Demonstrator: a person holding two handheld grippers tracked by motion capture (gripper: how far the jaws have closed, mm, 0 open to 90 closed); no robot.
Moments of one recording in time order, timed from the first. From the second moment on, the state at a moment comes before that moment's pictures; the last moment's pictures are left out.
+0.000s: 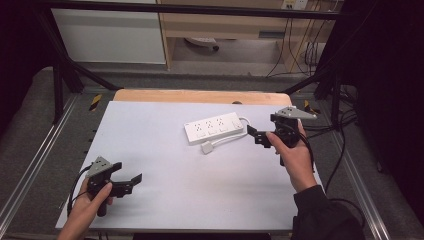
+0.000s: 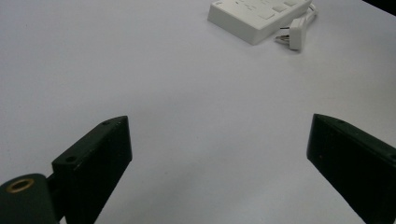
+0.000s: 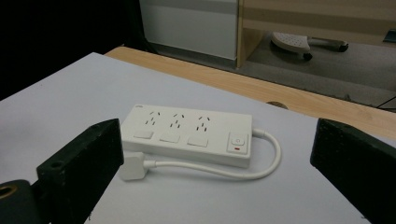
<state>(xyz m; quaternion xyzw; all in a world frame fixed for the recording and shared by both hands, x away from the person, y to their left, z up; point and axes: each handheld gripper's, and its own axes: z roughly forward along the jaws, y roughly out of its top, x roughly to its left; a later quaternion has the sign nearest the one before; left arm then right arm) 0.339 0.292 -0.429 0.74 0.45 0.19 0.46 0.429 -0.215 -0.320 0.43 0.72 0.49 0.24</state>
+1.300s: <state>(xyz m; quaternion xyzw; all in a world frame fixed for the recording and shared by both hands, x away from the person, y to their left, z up) 0.341 0.290 -0.430 0.74 0.45 0.19 0.45 0.491 -0.175 -0.322 0.44 0.70 0.50 0.26</state>
